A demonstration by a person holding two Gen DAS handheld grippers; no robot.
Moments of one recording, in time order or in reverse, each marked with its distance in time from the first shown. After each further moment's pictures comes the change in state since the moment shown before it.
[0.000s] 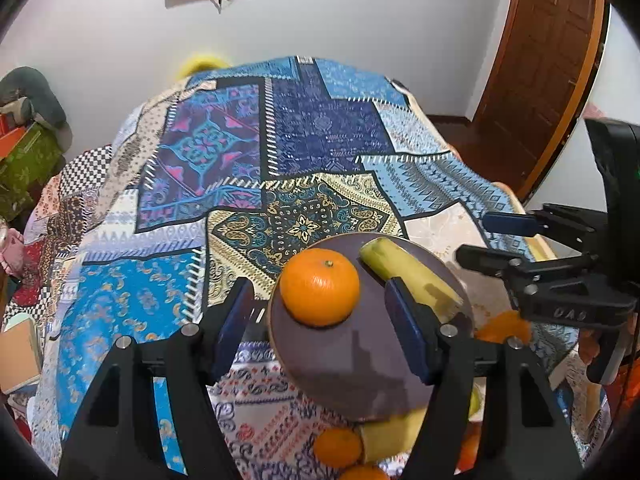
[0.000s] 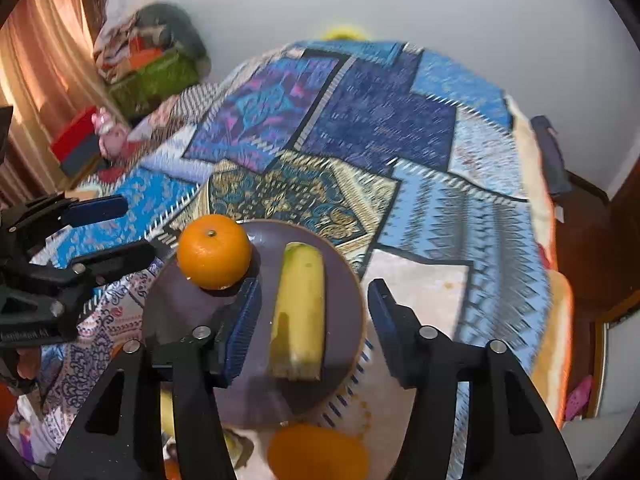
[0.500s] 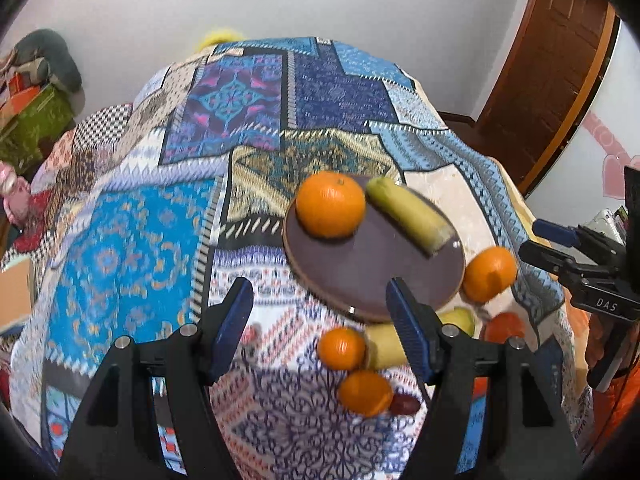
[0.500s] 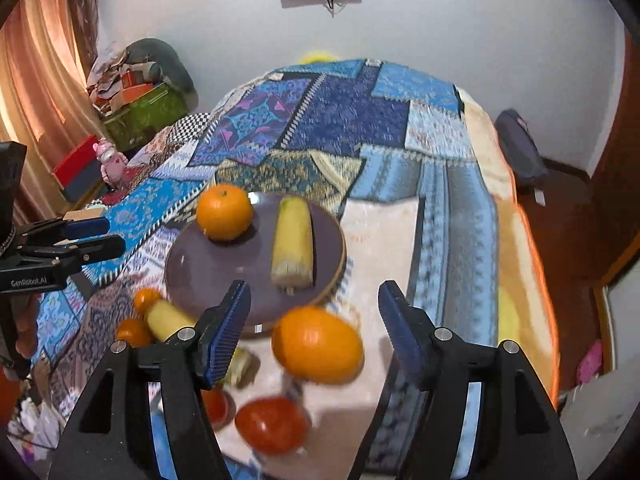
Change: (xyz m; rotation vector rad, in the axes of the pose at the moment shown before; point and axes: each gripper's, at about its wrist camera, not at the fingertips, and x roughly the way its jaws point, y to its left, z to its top) left arm -0.034 0.013 -0.070 -0.089 0.048 -0.005; right arm -0.046 -0.005 -0.079 0.099 -0.071 -0.026
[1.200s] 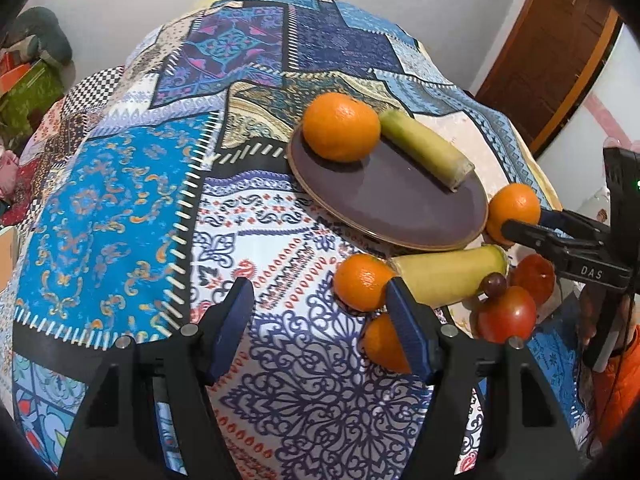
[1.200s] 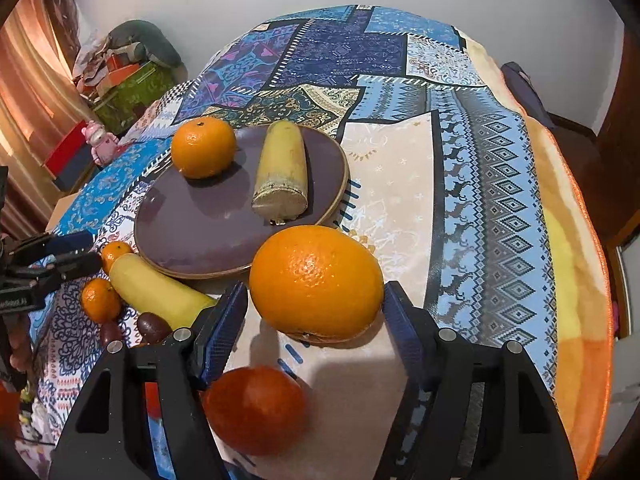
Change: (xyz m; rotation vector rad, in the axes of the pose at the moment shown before) left arm 0.034 0.010 -0.043 0.007 0.101 -0.035; right arm 0.045 -0.002 -0.031 0.055 0.107 0.020
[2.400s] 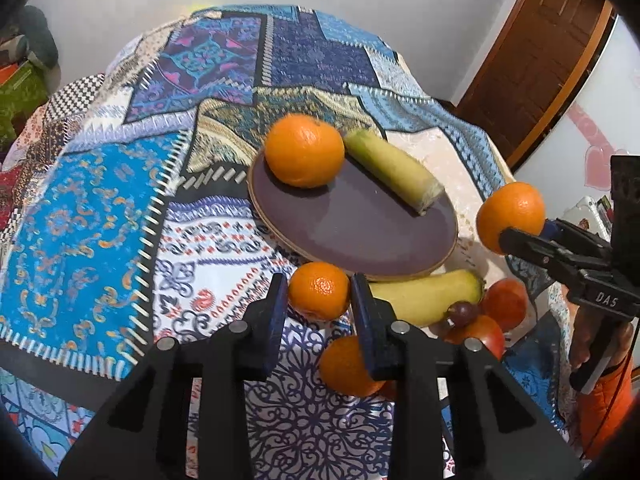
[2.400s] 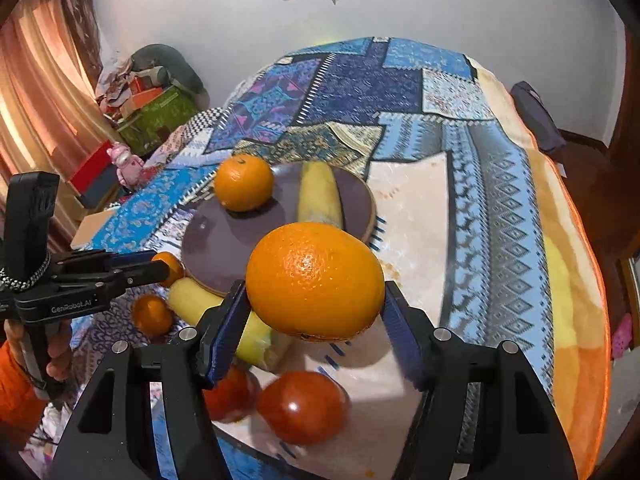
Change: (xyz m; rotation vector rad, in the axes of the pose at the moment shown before) left arm -0.004 -0.012 0.018 -0.011 -0.046 -0.076; right arm -0.029 0.019 0.012 -0.018 -0.104 0.072
